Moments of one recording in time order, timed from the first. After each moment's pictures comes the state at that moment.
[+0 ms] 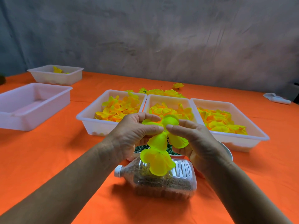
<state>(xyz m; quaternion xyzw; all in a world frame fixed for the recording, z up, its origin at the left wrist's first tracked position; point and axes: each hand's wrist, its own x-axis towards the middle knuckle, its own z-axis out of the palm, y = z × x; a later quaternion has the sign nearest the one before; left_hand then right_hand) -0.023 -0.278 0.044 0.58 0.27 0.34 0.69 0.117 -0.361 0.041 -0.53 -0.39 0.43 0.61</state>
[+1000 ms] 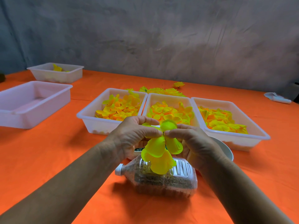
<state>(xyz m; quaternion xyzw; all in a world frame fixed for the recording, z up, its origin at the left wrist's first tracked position) -0.025 -0.273 0.037 0.57 0.32 0.30 0.70 0.112 -0.352 0.038 -0.59 -0.34 0.47 0.57</state>
